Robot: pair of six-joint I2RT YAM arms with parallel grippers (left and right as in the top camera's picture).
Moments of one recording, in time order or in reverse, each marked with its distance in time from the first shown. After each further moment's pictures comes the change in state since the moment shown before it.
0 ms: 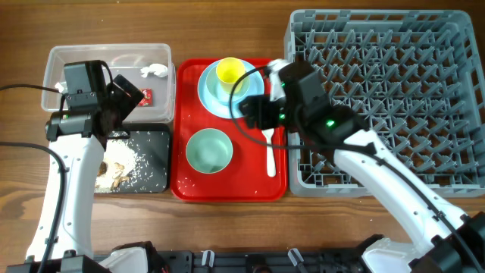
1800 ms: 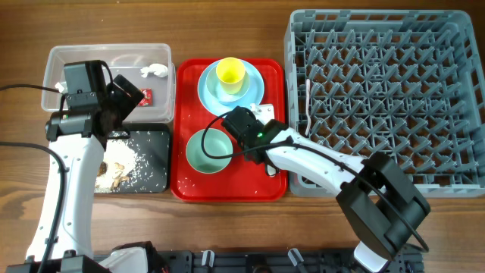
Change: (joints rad) left arm 0.000 0.000 0.000 0.000 0.003 0.000; right arm 0.223 0.380 0.002 -0.222 0.589 0.222
